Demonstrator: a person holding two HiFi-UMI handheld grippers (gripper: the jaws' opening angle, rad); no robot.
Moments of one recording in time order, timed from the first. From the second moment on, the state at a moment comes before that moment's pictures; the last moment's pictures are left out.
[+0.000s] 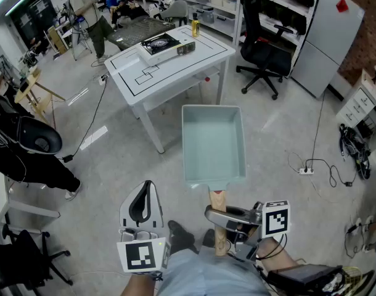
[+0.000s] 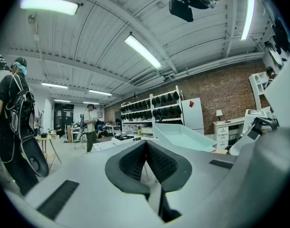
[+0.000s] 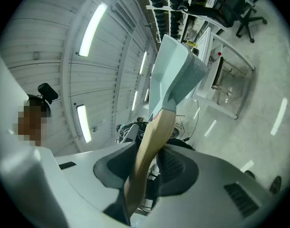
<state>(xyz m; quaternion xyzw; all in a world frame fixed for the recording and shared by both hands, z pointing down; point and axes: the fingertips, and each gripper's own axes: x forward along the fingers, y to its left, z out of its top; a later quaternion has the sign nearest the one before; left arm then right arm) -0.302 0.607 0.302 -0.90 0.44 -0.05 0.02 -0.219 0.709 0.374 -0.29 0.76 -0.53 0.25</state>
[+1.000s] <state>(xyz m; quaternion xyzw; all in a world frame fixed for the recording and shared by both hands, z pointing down) -0.299 0.617 0.320 -0.89 0.45 -0.06 0.00 -0.193 0.713 0.371 -0.30 0.77 -0.51 0.24</state>
